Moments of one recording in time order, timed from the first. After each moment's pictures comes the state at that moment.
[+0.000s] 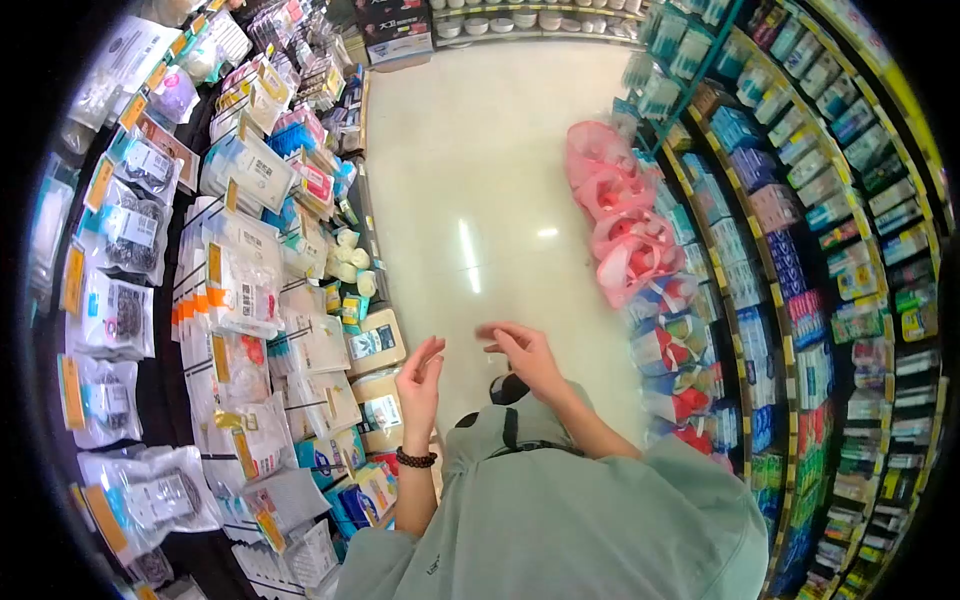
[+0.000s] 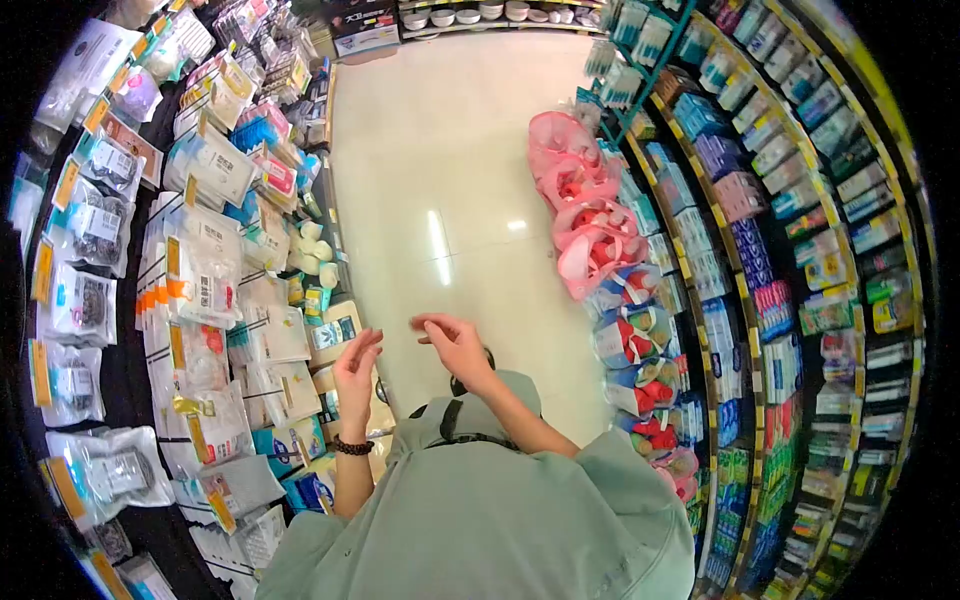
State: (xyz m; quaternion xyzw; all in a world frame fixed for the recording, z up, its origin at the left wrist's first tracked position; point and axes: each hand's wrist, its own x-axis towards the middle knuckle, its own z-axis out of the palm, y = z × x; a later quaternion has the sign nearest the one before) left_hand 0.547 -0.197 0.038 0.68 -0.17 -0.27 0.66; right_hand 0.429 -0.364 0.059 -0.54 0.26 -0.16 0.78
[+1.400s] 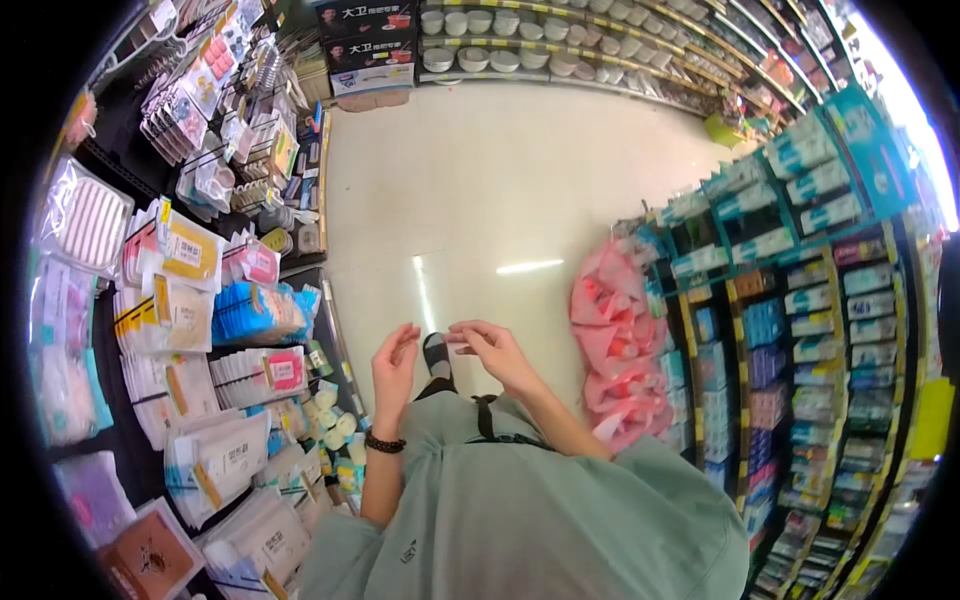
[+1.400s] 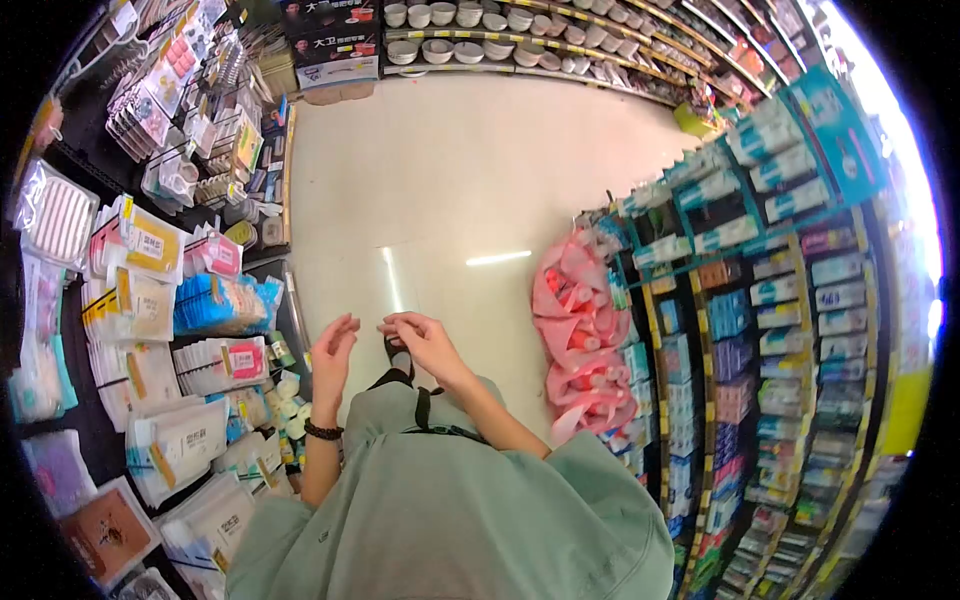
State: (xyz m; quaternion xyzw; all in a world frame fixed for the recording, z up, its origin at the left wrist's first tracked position) left_hand 1.216 -0.724 -0.001 0.65 -0.16 -0.32 0.67; right_hand 1.088 -0.876 0.055 -0.57 0.30 -0.08 0.76
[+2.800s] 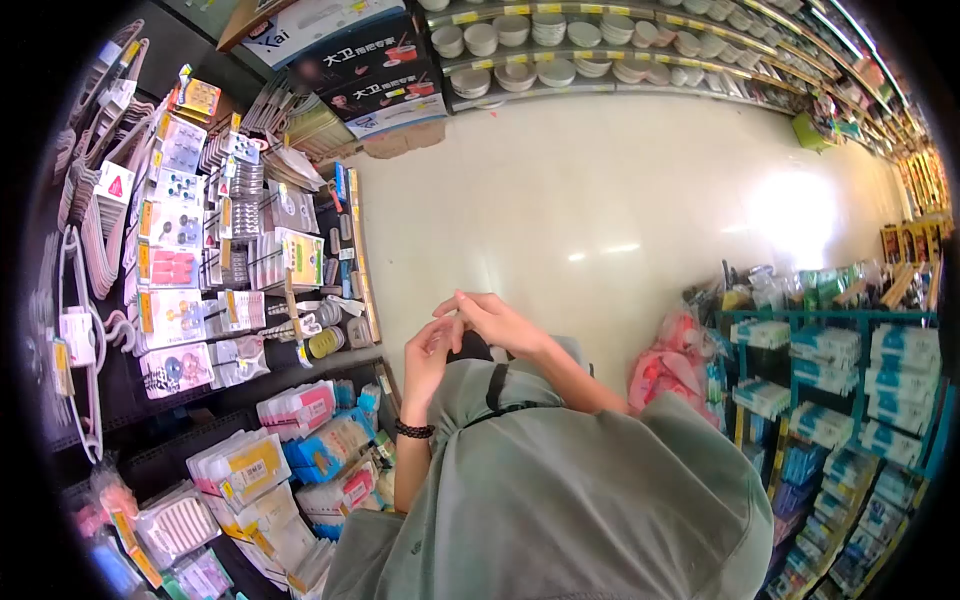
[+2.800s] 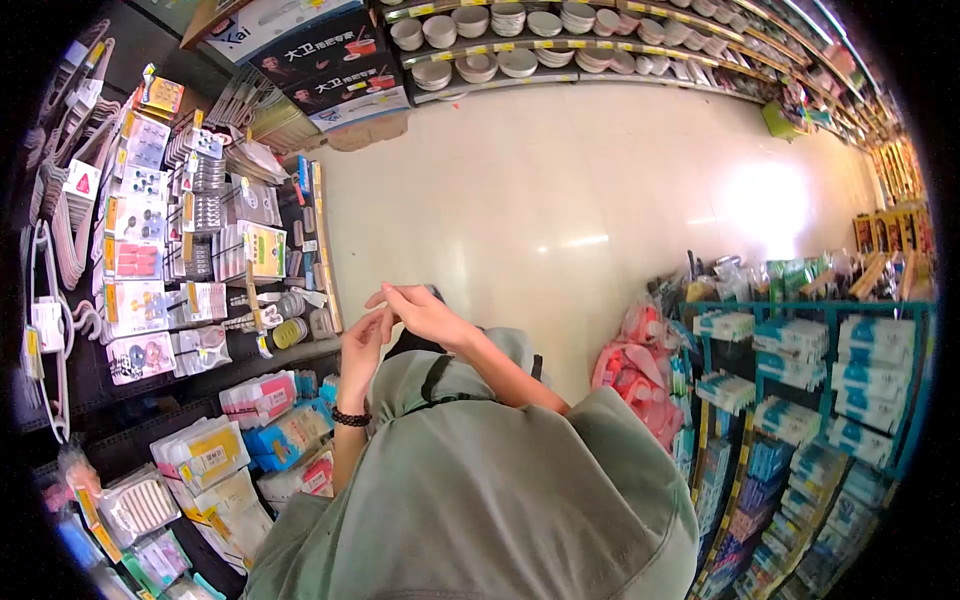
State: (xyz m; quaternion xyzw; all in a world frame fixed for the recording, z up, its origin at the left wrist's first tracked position) left_hand 1.568 -1.223 0.011 0.72 -0.16 -0.36 0.57; right_hand 1.495 -1.396 0.044 -0.51 0.12 0.02 0.85
